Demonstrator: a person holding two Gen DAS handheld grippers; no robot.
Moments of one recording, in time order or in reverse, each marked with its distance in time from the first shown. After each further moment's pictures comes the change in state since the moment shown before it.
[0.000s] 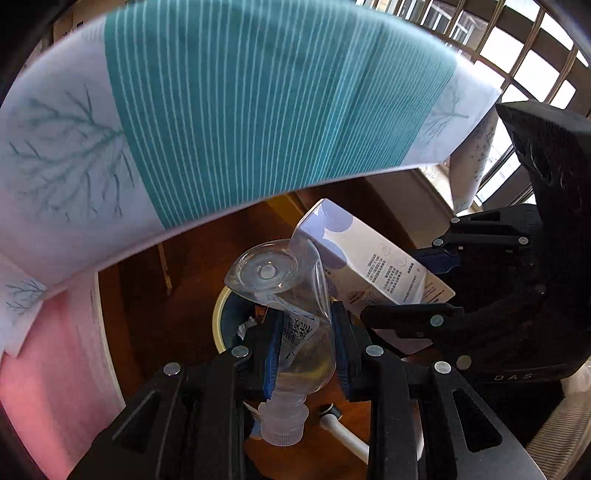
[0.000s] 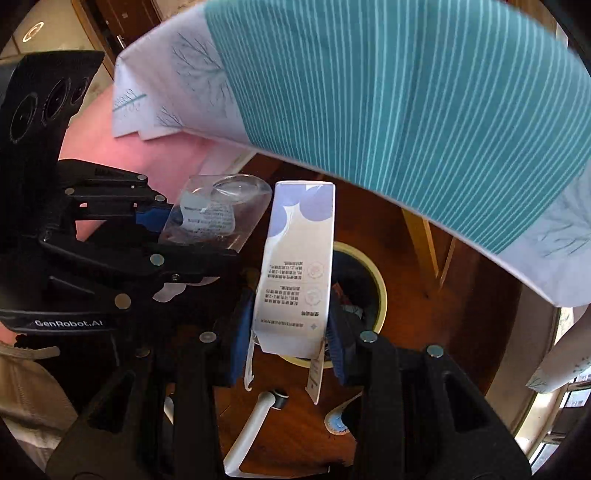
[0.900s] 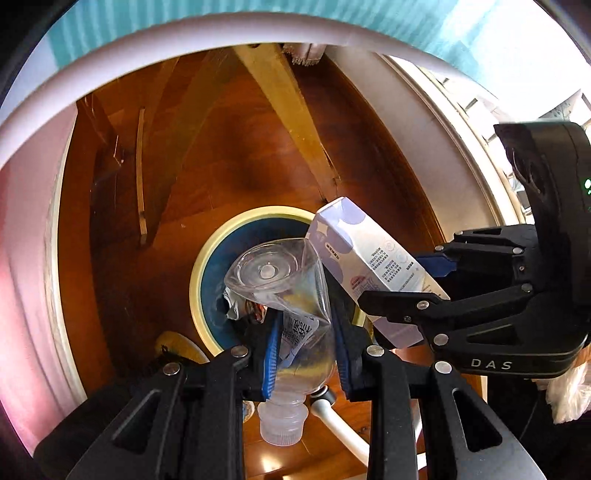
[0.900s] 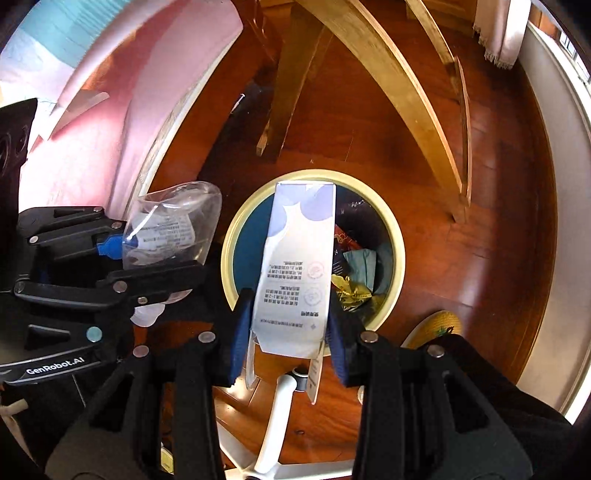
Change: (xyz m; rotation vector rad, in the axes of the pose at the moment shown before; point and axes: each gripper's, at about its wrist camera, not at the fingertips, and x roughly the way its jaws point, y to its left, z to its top) left arm 0.116 0.032 -0.003 -0.131 0.201 -0.035; right arm 0.123 -0.064 -0.011 0.239 0.185 0.044
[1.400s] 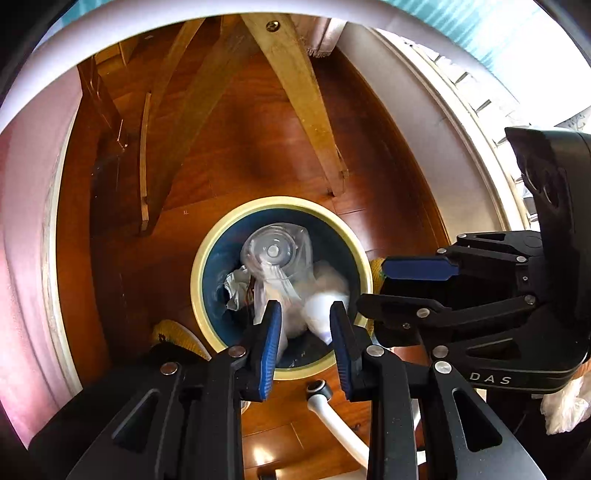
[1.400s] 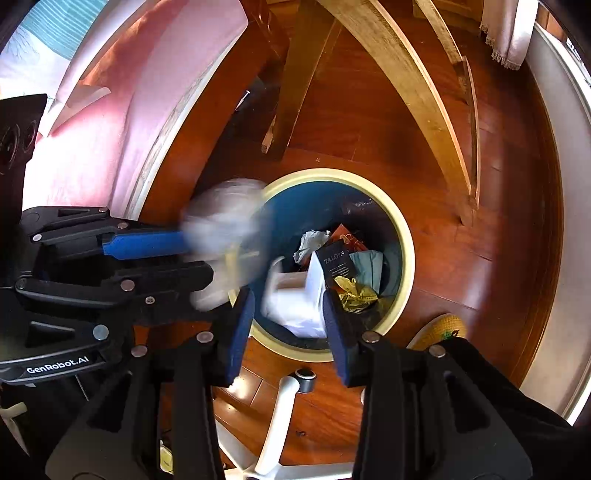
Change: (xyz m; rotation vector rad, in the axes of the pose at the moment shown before) left arm 0.014 0.012 0.004 -0.042 0.043 0.008; right arm 0.009 0.004 0.004 -0.016 -0.001 0.012
